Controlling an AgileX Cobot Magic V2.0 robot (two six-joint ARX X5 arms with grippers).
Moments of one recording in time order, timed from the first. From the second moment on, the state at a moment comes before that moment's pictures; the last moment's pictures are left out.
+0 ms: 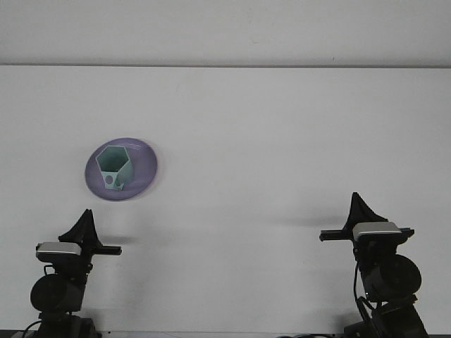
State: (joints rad) left arm 0.01 0.10 0.07 0.20 0.00 0.09; right arm 0.25 0.40 0.42 -0.03 0.21 0.03
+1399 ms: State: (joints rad) left arm 0.01 0.01 0.03 0.17 0.00 0.11; right arm 0.07 0.20 0.26 0.03 0.07 -0.13
